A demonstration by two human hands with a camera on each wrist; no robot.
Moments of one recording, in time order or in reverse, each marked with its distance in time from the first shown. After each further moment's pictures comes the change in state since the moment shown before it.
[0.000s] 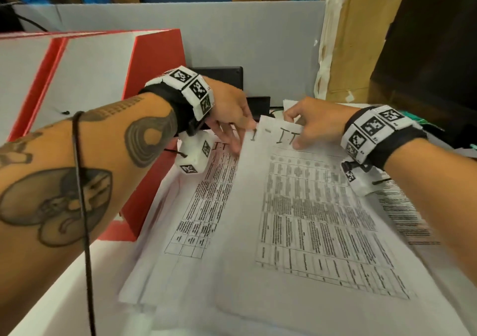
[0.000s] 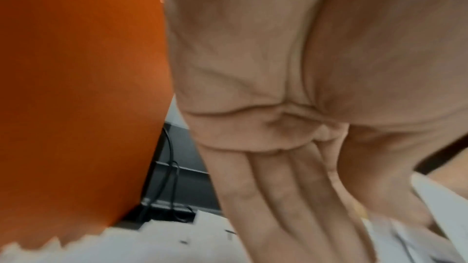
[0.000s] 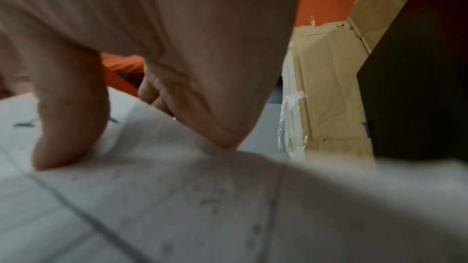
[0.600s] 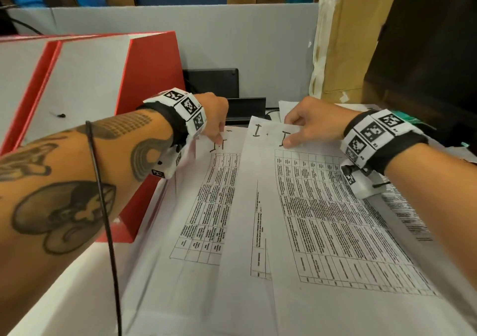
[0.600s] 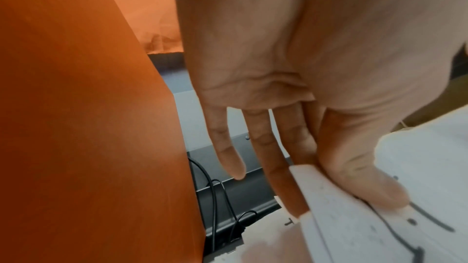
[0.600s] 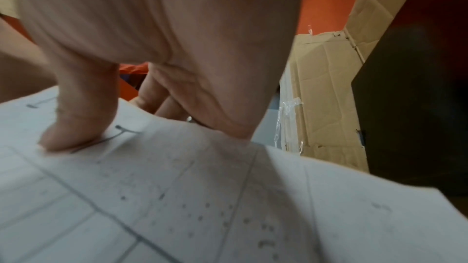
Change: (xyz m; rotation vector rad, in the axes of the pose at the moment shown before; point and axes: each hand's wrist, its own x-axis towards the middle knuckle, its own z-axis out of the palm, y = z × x) left_hand 0.006 -0.022 0.004 0.658 0.286 -0.050; right_hand -0.007 0.009 0.000 -0.007 0.045 -0.046
